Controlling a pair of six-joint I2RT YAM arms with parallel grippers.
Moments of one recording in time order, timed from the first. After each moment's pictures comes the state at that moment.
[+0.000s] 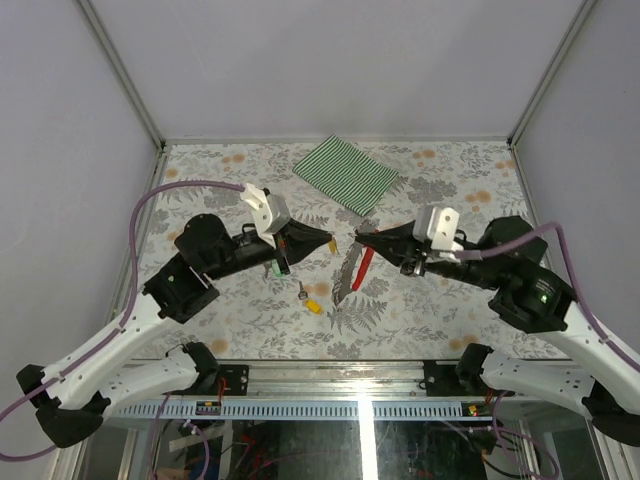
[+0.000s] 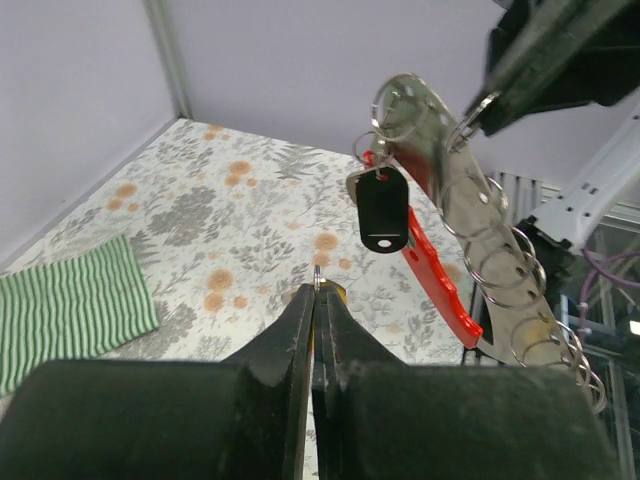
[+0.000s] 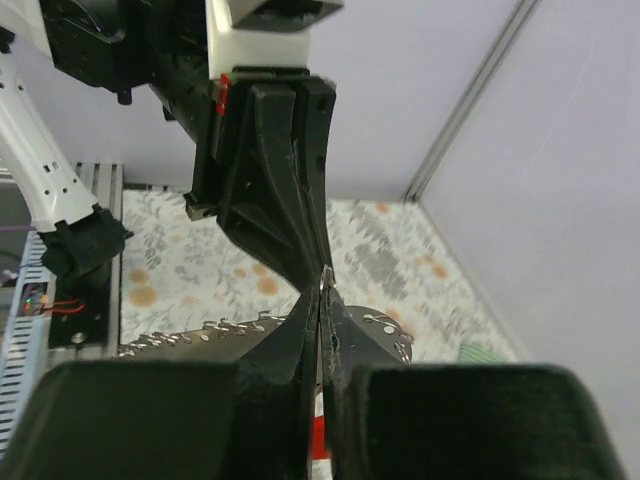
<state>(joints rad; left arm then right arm) -0.83 0.89 1.00 -0.05 0.38 -0.03 0.96 0.82 1.16 -0.22 -0.34 -0.31</state>
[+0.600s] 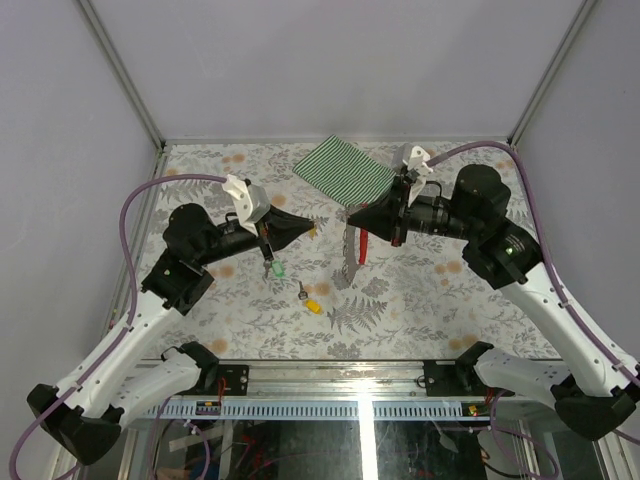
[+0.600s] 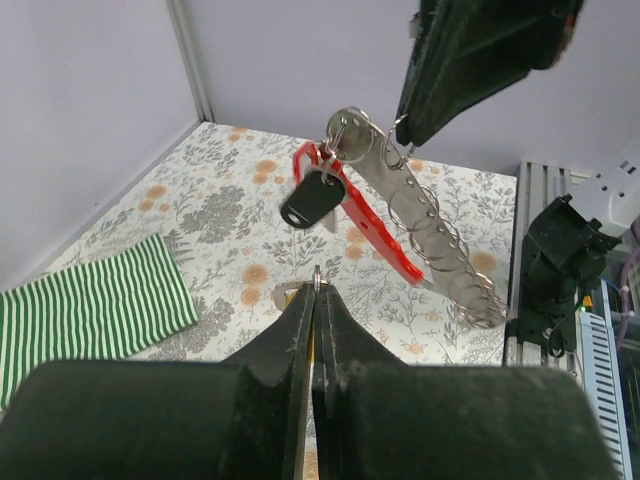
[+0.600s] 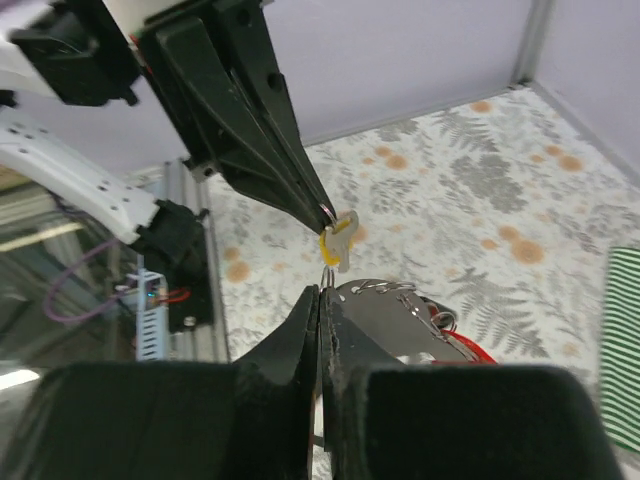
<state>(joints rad) -0.55 0.88 0.92 0.06 0.64 -0.03 0.66 1.05 1.29 -0.35 -0.61 0.02</state>
